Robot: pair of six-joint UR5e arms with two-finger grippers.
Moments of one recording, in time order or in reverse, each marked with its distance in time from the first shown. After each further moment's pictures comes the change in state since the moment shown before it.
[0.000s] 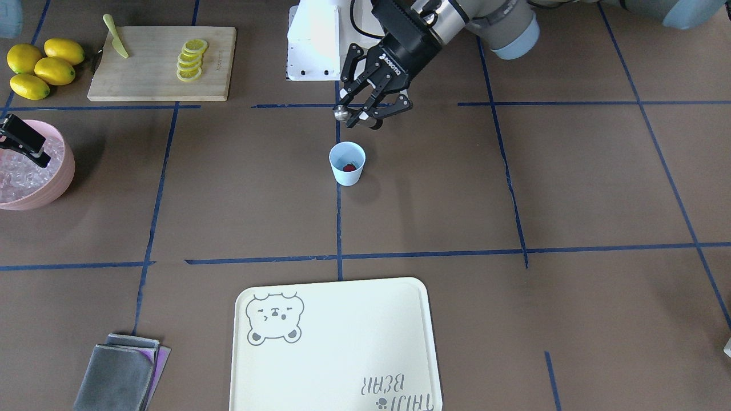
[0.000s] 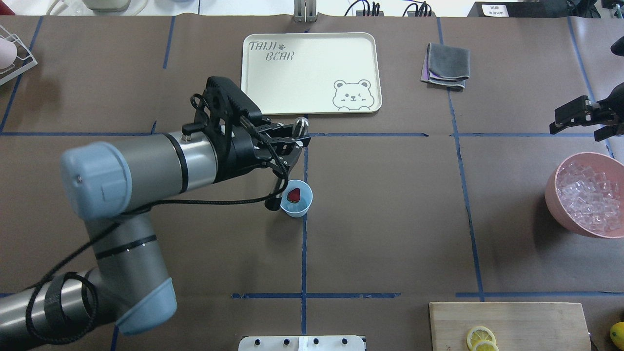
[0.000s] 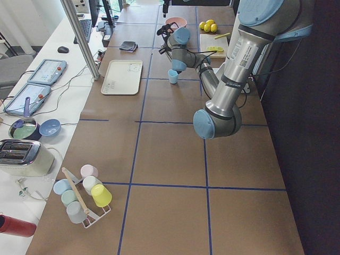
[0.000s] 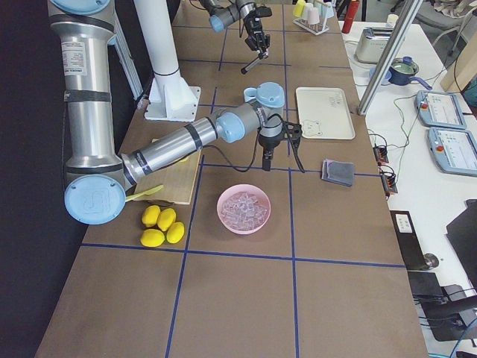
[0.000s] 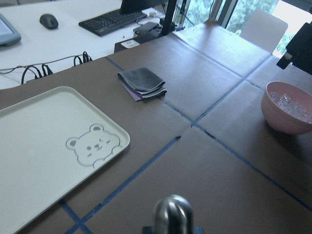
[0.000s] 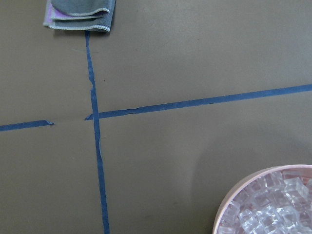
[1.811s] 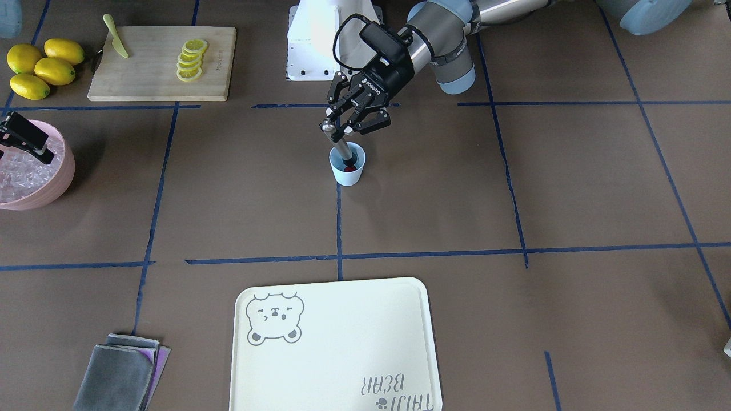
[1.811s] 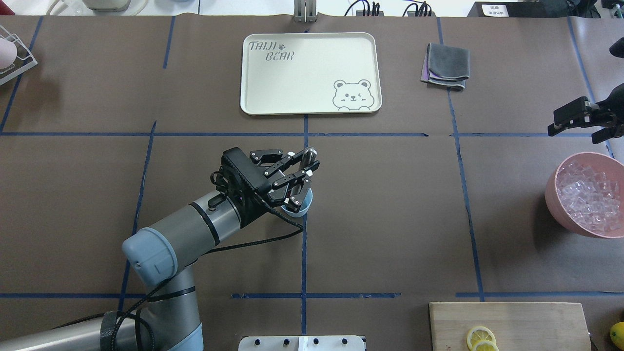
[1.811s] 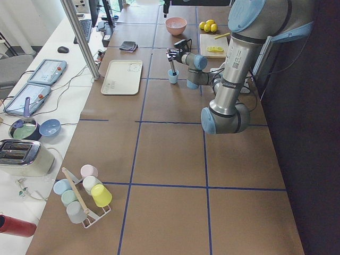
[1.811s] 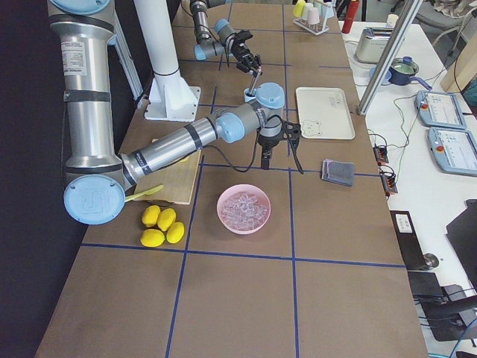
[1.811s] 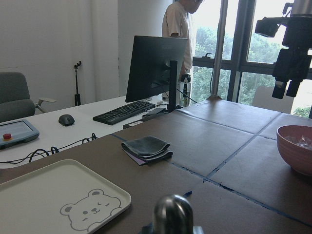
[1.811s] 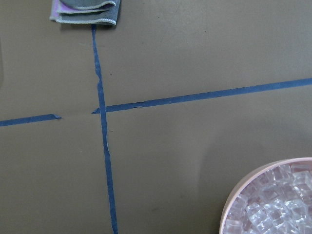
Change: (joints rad) left arm 0.147 -0.005 0.278 -0.437 0.287 0.151; right arm 0.002 -0.001 -0.001 -0.001 0.032 0.002
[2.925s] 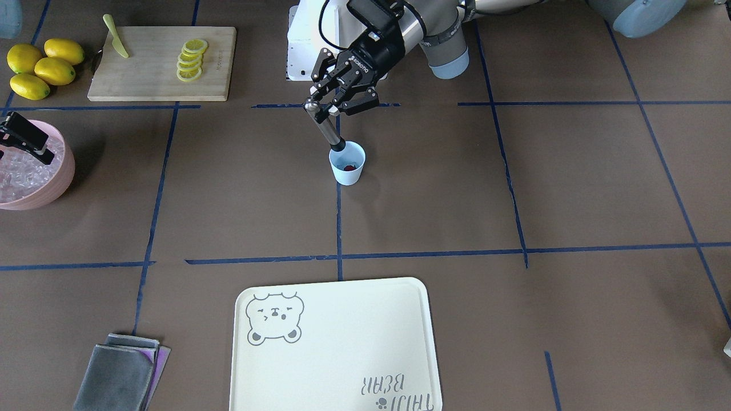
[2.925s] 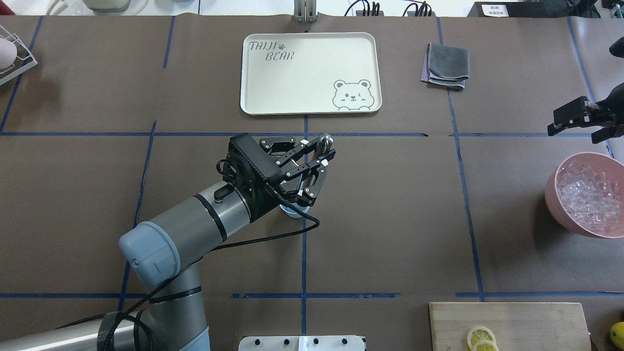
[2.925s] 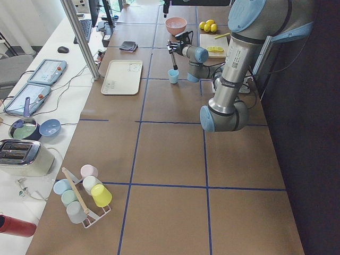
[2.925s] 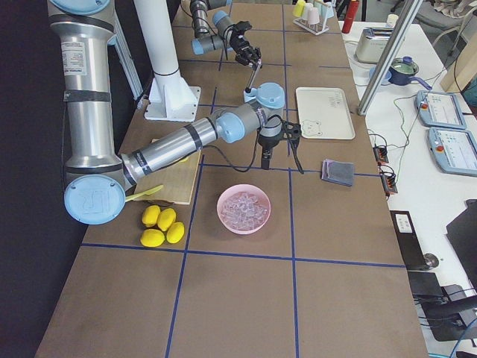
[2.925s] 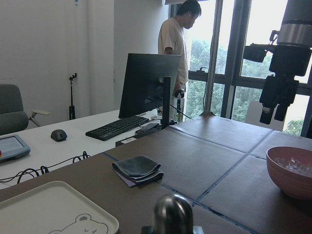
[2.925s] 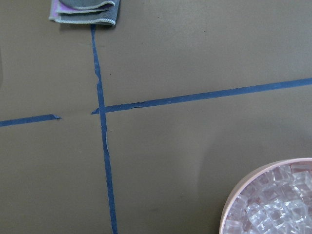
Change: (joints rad) left arm -0.013 -0.041 -0.152 0.207 -0.005 0.006; right arm 0.000 0.001 0.000 0.001 0.000 0.000
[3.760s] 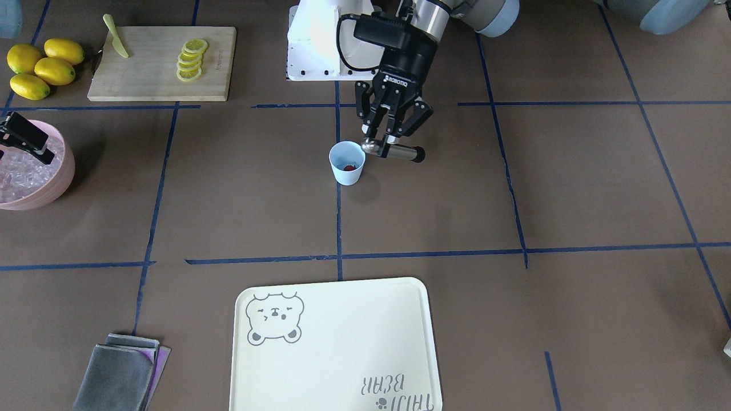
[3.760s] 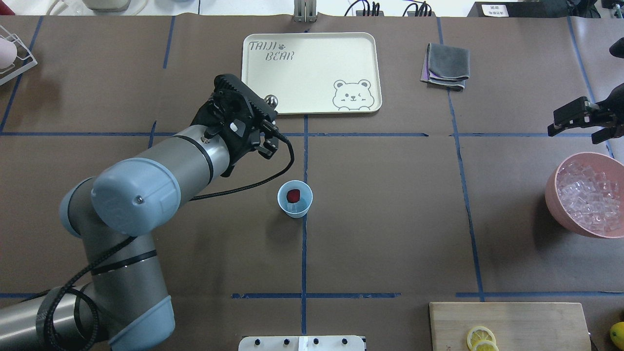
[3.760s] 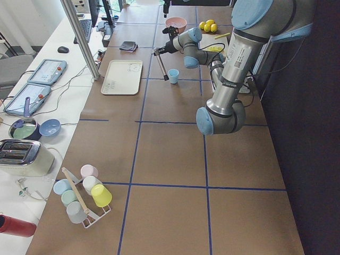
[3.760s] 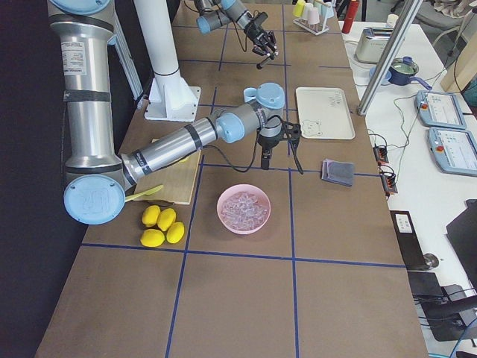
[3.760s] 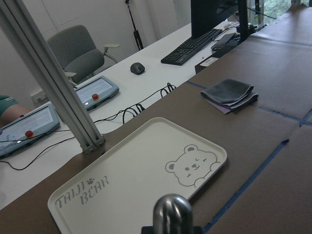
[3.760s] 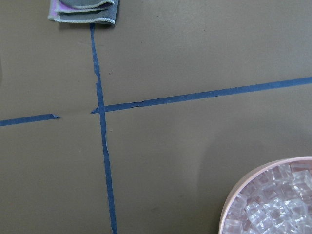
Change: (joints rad) left arm -0.158 0.051 -0.207 0.720 -0.005 -0.035; right arm 0.000 0.000 -0.001 -0.002 0.002 0.000
